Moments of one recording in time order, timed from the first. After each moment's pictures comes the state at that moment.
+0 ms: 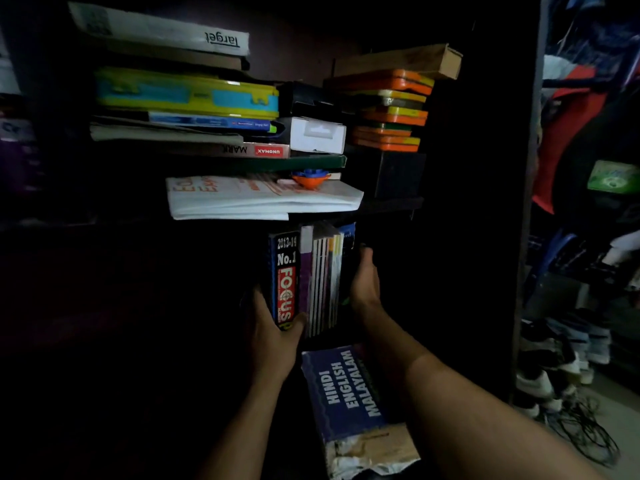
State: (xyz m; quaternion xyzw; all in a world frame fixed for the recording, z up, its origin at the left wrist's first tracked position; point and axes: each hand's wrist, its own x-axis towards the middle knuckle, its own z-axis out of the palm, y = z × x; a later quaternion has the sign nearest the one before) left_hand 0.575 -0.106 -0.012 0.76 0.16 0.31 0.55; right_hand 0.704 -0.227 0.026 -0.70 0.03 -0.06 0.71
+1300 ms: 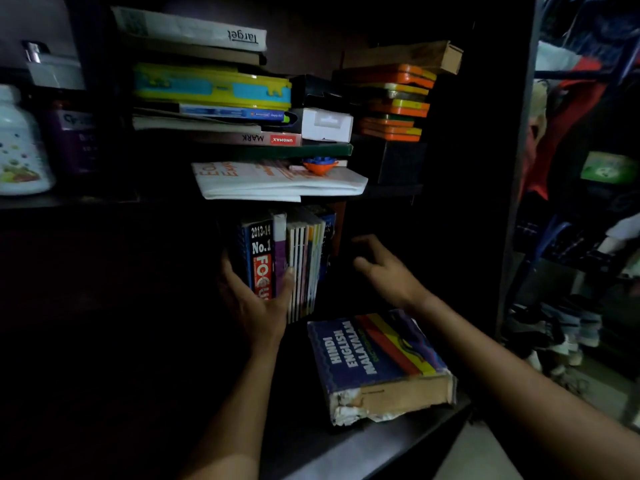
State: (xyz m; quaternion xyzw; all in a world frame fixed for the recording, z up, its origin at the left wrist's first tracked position) left_hand 0.536 -0.096 0.017 0.66 0.15 0.47 0.56; right_hand 0.590 -0.287 0.108 -0.88 -0.23 -0.03 0.42
